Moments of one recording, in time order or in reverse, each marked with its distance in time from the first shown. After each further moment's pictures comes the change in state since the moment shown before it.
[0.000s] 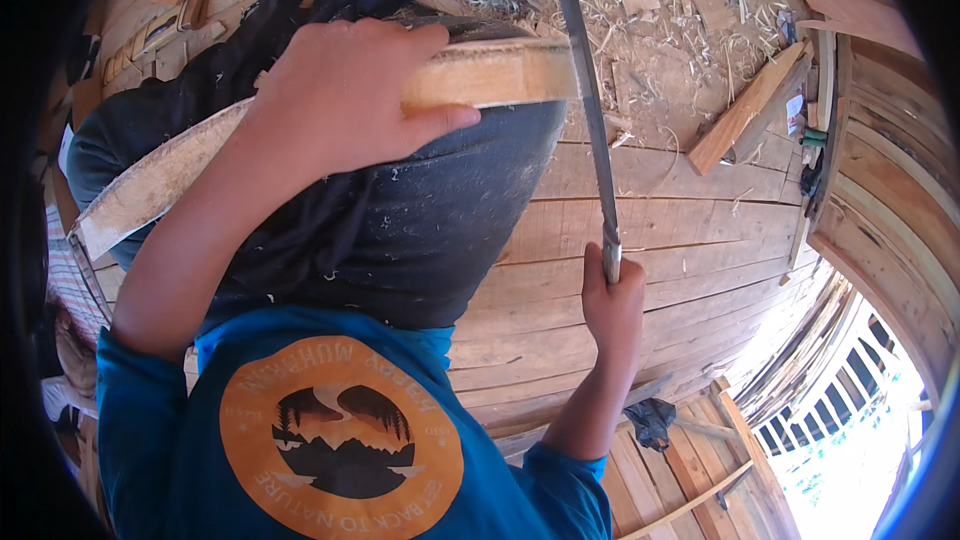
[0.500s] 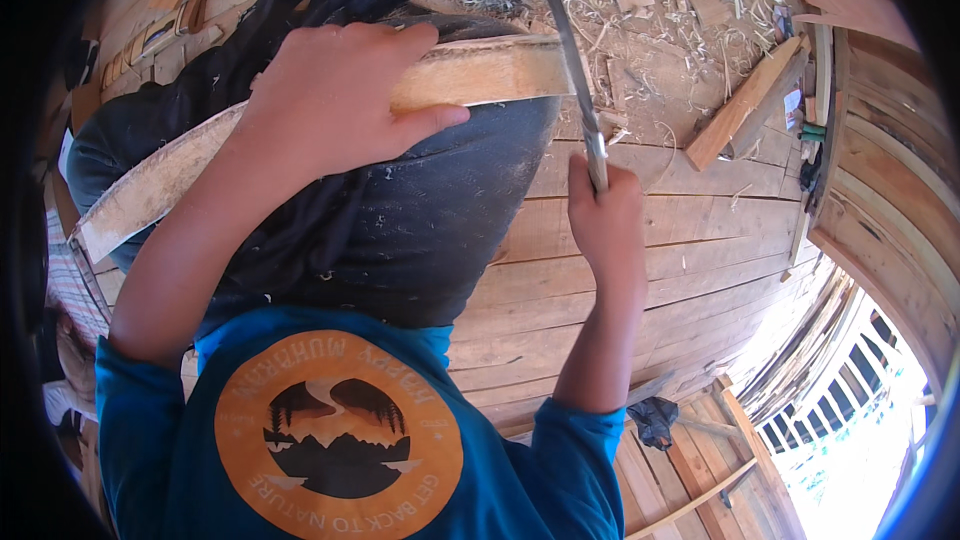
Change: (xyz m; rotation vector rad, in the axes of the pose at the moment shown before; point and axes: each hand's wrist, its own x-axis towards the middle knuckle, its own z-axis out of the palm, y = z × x) left_hand -0.003 0.000 0.001 -0.010 0.037 0.026; right_hand 0.057 -0.055 0.010 0.084 -0.018 -0.079
